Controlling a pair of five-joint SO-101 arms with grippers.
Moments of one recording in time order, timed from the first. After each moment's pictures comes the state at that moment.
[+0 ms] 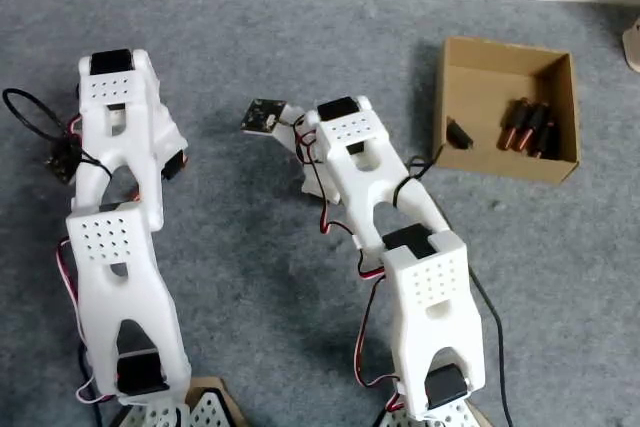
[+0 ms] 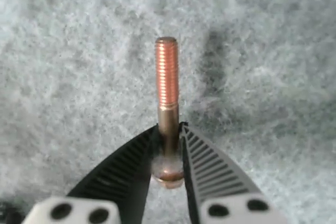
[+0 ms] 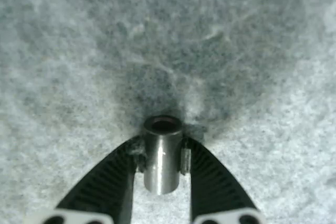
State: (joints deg) left arm -16.0 50.4 -47.1 99.0 135.7; right arm -25.8 40.9 -16.7 73.3 50.5
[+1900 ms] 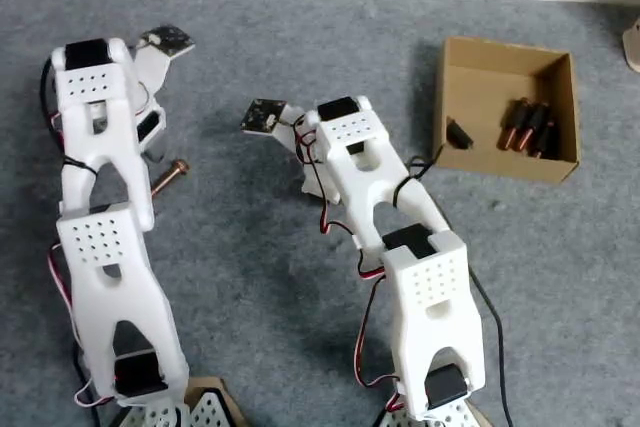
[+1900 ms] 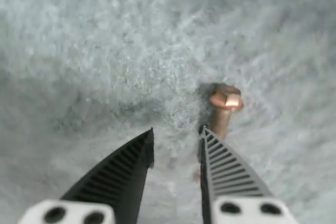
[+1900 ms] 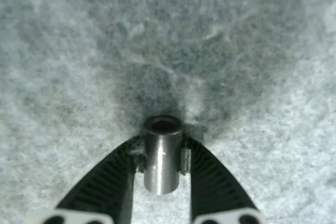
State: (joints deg) left arm -18.9 50.4 -55.3 99.6 -47.5; right arm -25.8 40.9 -16.7 73.3 50.5
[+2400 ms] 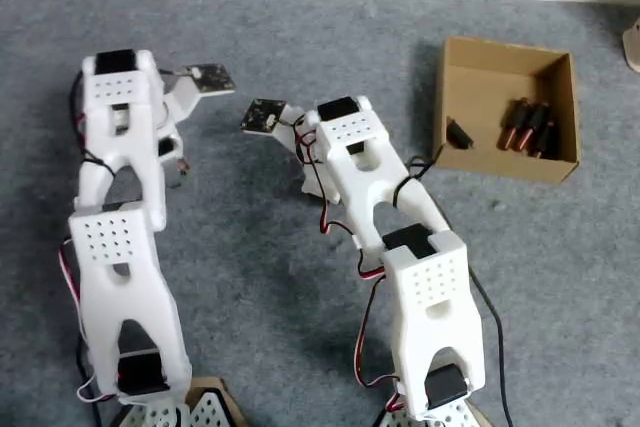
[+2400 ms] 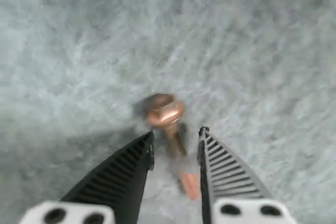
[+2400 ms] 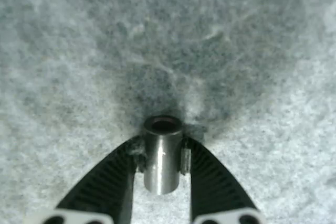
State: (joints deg) left arm -14.2 50.4 -45.8 99.6 -61.7; right arm -25.8 40.9 -16.7 73.3 50.5
